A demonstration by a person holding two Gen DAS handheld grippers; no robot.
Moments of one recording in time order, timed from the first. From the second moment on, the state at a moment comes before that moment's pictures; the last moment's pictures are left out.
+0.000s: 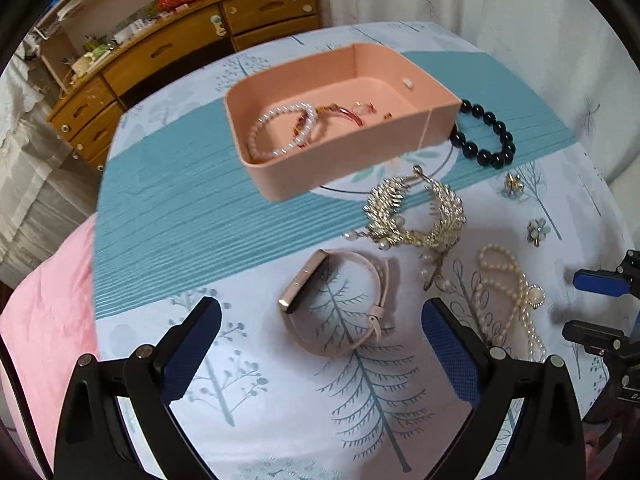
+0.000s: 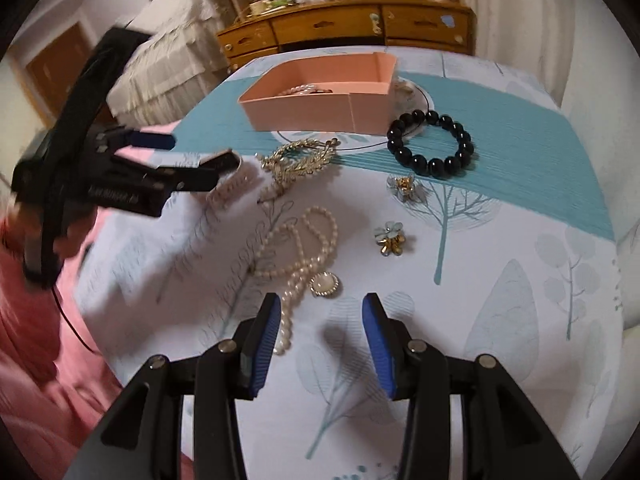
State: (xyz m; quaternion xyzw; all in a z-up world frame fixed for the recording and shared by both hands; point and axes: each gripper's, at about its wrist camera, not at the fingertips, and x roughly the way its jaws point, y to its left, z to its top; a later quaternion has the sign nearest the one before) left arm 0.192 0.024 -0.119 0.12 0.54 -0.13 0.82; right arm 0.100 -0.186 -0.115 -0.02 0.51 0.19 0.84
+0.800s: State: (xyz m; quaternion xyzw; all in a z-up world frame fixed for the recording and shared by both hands) left arm 0.219 0.029 -0.154 0.11 0.55 -0.14 0.82; right arm 0.098 -0.169 -0.138 -0.13 0.48 0.21 0.84
